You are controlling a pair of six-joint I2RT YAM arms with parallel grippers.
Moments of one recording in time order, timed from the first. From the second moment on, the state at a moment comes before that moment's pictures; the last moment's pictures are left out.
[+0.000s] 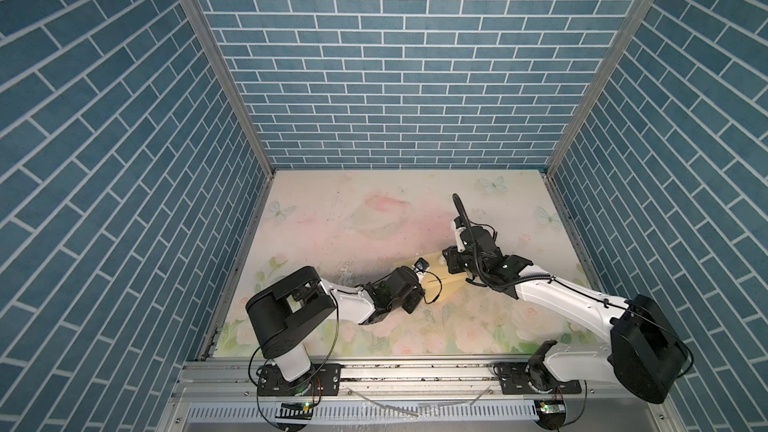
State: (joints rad) left arm -0.98 1.68 0.59 0.36 -0.13 -0.16; right arm 0.77 1.34 0.76 -0.18 0.11 0.42
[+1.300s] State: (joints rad) left arm -0.98 1.68 0.51 0.50 -0.20 -0.26; right arm 0.90 1.64 0.94 -0.20 0.26 0.42
